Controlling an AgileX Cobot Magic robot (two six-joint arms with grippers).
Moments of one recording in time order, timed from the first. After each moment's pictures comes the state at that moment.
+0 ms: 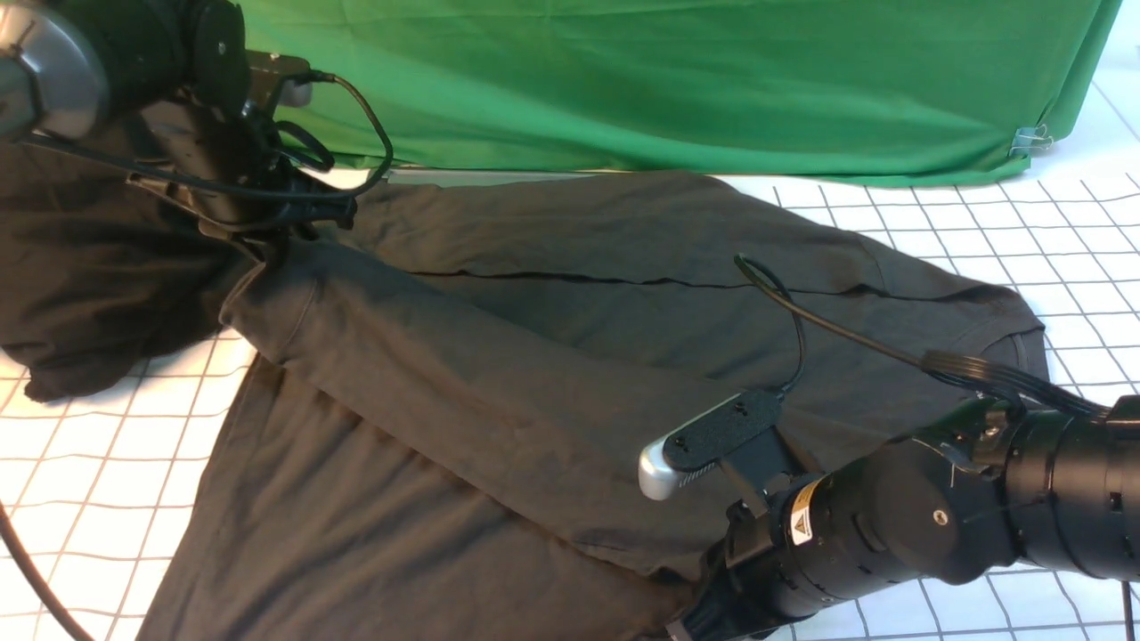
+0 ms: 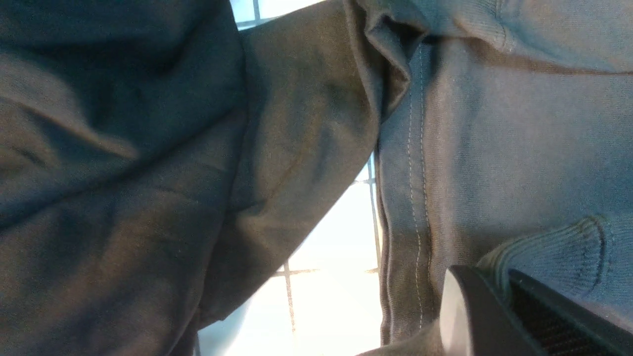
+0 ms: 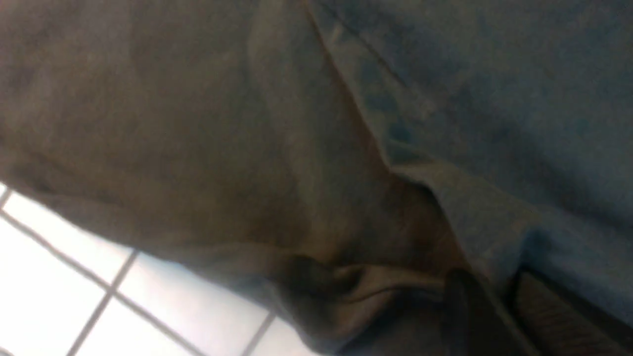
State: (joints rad) right arm 0.74 1.66 -0.81 0.21 0.36 -0.02; left arm -0.13 2.01 -1.69 0.20 0.91 -0.13
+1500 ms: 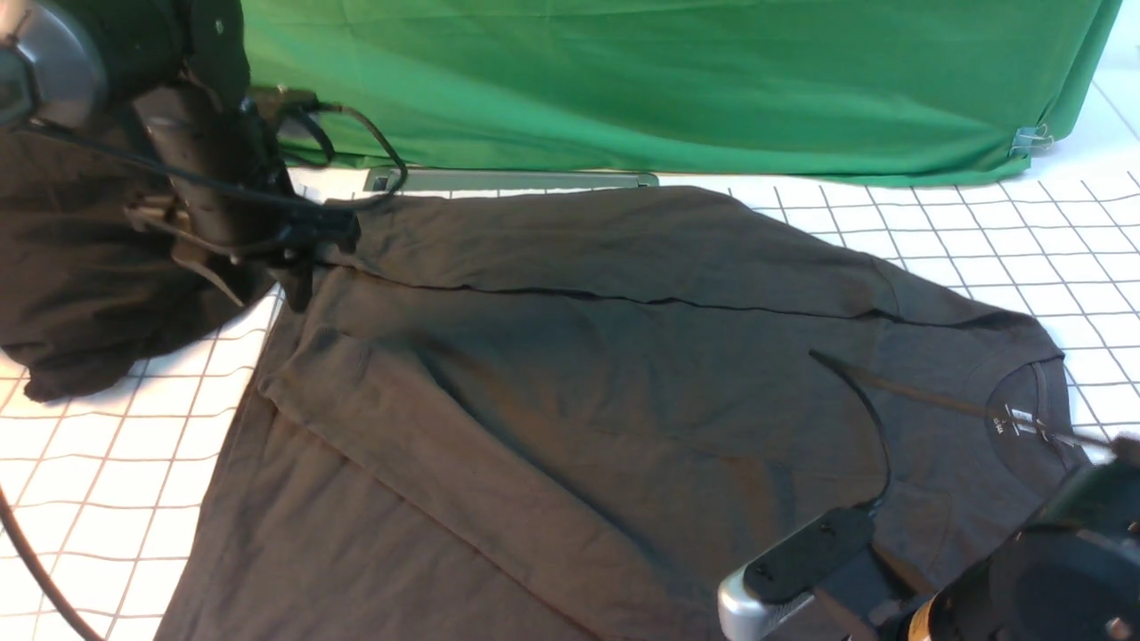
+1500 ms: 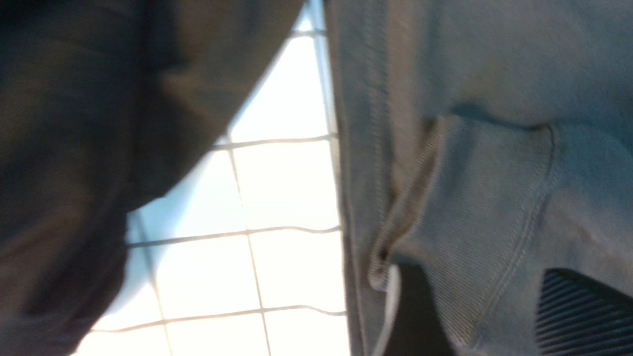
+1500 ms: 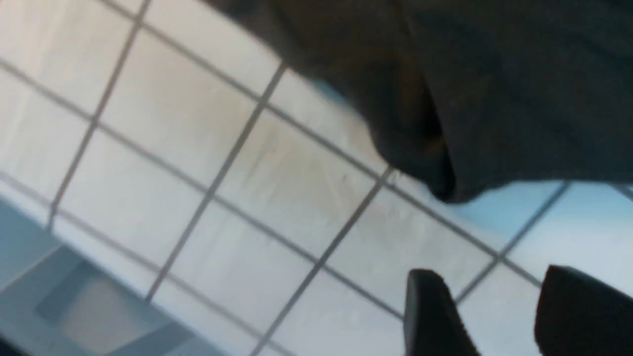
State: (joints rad) right arm 0.83 1.39 -0.70 0.21 0.75 0.11; left arm -0.13 2.01 -1.76 0.12 1.14 -0.09
